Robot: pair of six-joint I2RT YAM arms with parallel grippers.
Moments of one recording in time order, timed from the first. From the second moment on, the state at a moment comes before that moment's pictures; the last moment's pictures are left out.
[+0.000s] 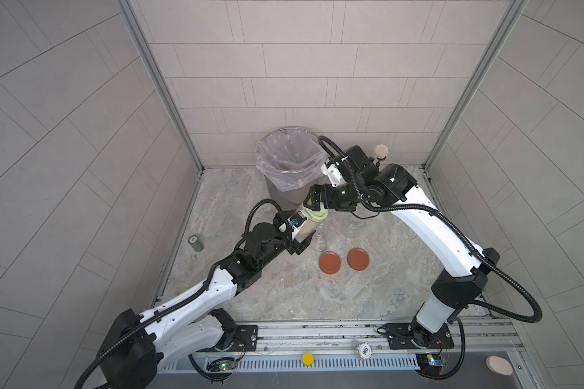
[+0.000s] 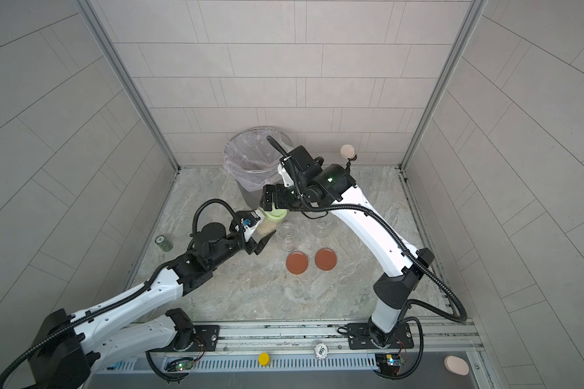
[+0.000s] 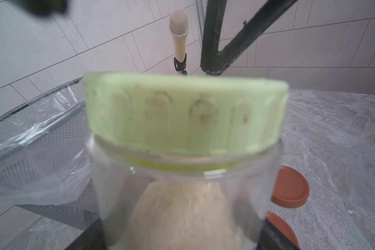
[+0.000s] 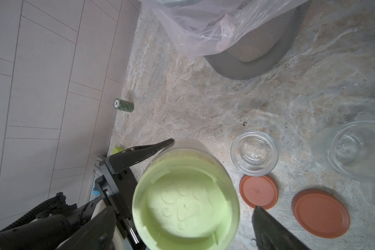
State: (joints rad) left arm -0.73 1.01 0.61 0.21 0.00 0.30; right arm 0.71 1.71 2.09 -1.24 -0.19 0.61
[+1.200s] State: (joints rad) left arm -0.73 0.99 0.59 0.21 0.01 0.29; right arm 0.75 1.77 2.14 -1.29 -0.16 0.51
